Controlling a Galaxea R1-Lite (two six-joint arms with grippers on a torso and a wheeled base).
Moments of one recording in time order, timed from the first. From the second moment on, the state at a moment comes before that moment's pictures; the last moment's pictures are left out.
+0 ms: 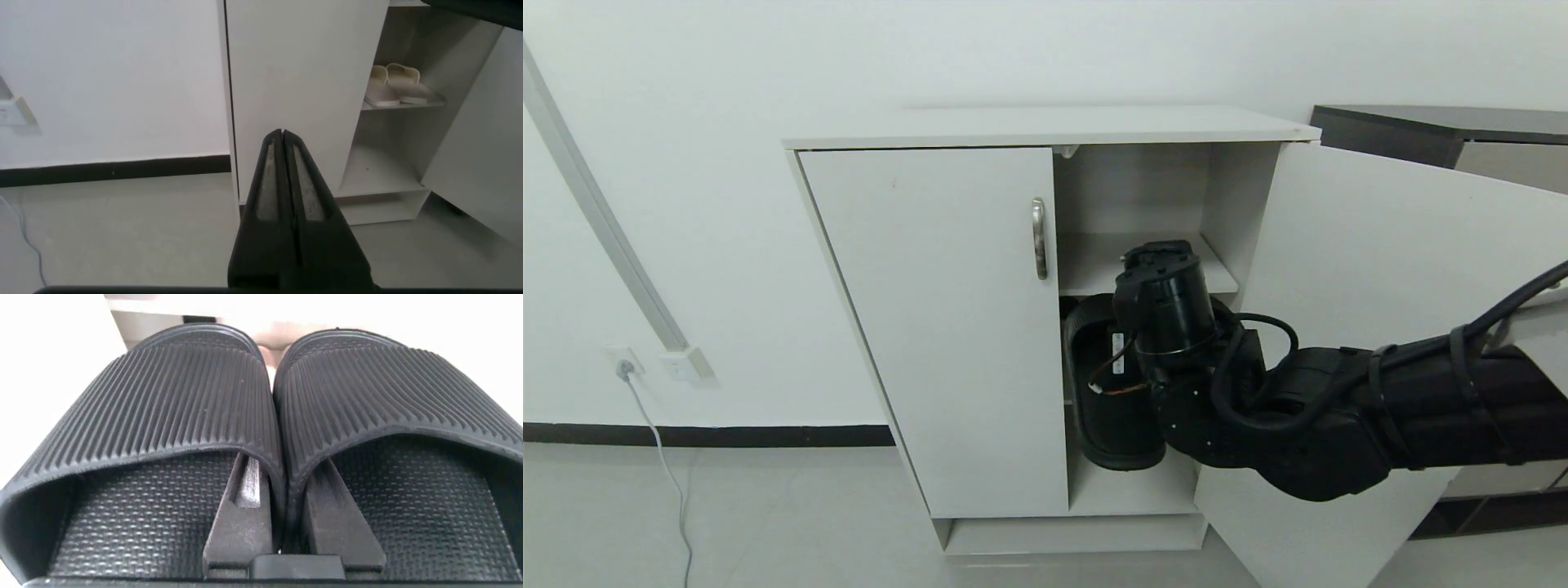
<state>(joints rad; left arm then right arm) 0.00 0.00 0.00 0.00 -0.05 0.00 0.85 2.00 -1.32 -0.35 -0.82 0.26</state>
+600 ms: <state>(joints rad) 0.00 0.00 0.00 0.00 -0.05 0.00 0.79 2.01 -1.37 -0.31 -0.74 0.27</state>
